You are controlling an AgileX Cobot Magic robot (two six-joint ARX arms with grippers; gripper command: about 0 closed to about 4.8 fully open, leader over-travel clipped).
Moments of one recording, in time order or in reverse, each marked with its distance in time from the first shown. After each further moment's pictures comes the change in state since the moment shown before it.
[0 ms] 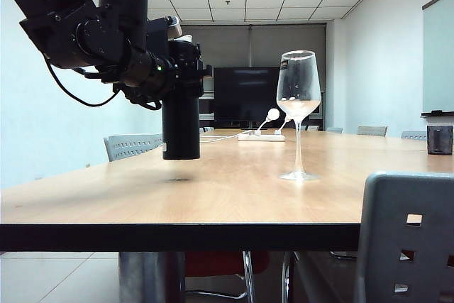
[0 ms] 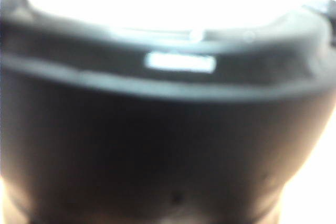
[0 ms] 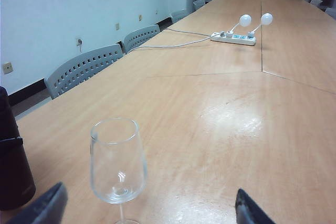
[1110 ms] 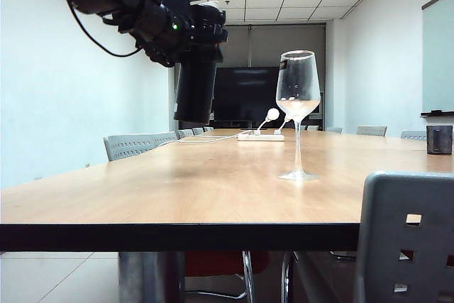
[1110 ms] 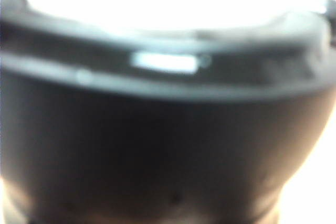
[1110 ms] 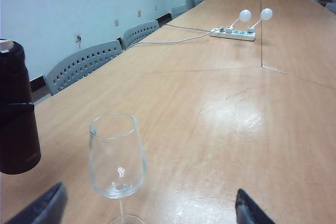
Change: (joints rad) left arm -0.020 -0.031 0.275 -0.342 0.107 0.196; right arm 0.000 0.000 0.000 -0.015 0.000 0.000
